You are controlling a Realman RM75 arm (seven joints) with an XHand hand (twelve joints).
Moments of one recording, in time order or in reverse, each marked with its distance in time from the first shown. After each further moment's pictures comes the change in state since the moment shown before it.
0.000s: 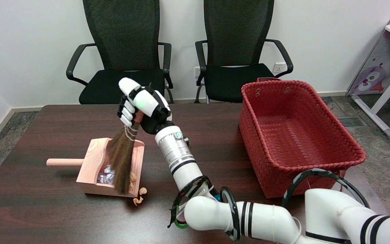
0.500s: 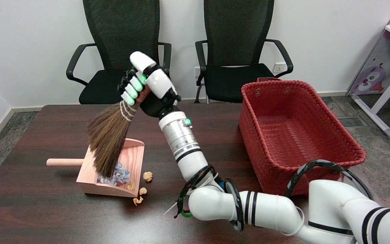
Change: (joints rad) arm 0.048 0.043 0.004 -0.019 -0.106 0.037 0.335
